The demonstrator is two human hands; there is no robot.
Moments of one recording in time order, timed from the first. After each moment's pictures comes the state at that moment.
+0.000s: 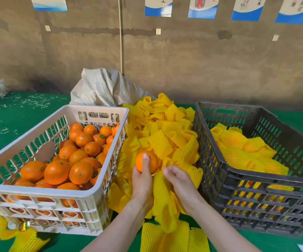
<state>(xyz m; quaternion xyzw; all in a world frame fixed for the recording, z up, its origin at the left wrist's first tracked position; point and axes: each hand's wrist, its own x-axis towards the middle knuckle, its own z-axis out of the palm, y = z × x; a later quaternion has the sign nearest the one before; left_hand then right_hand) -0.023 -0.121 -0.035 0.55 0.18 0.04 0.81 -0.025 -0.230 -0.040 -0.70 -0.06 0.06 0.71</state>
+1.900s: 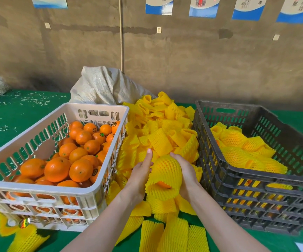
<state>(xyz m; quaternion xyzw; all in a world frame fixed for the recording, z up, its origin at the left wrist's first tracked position) -0.017 -0.100 -0.020 0.59 0.13 -0.15 0.78 -0.004 -0.227 -0.012 -0.60 0.13 0.09 0.79</state>
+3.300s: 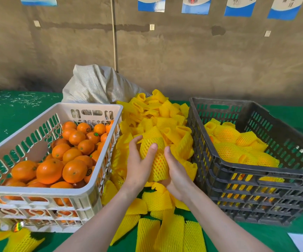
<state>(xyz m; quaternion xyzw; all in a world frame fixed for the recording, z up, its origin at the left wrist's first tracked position) -0.019 -0.114 -0.009 0.72 -0.03 0.17 0.67 -0.018 -0.223 -0.019 -0.56 -0.01 0.15 0.82</state>
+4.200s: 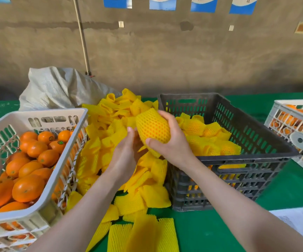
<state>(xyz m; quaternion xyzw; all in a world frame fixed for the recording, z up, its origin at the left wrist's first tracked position) -0.001 -0.178 0.026 0.57 -0.08 -0.06 0.82 -0.004 -0.314 0.039 -0.81 -0.15 -0.18 0.54</state>
